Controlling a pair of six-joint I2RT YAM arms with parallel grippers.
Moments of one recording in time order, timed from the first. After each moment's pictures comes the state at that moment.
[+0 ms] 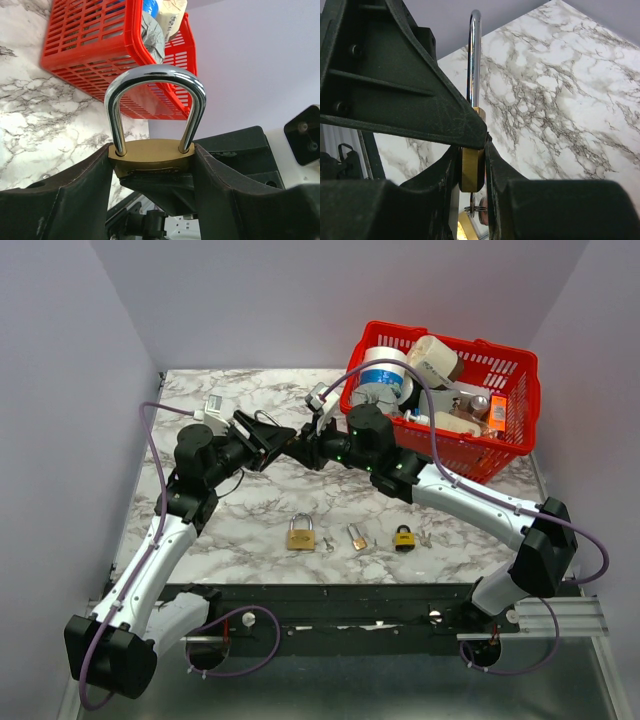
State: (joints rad) left arm -0.28 0.97 0.83 0.00 0.41 -1.20; right arm 0.90 1.55 1.31 0.09 -0.20 0.10
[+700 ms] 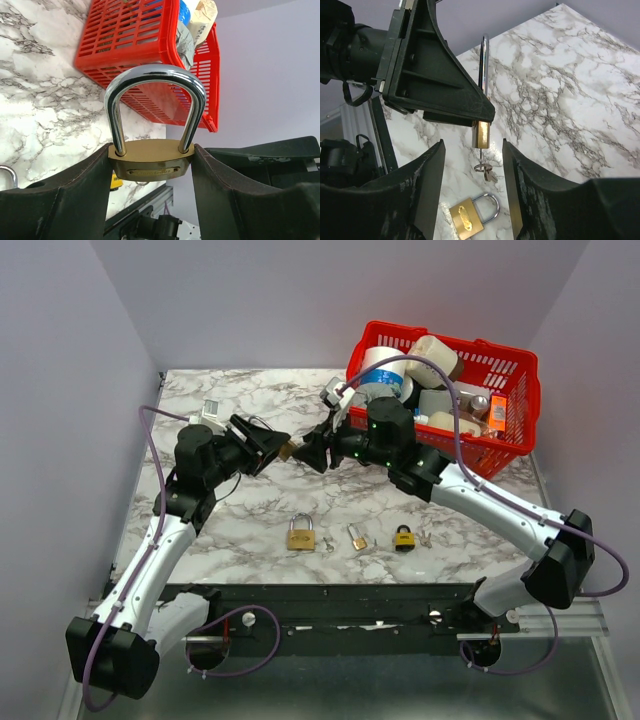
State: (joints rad) left arm -0.25 0.97 0.83 -0.09 0.37 -1.16; right arm 0.86 1.46 1.32 -0.01 -0.28 0.09
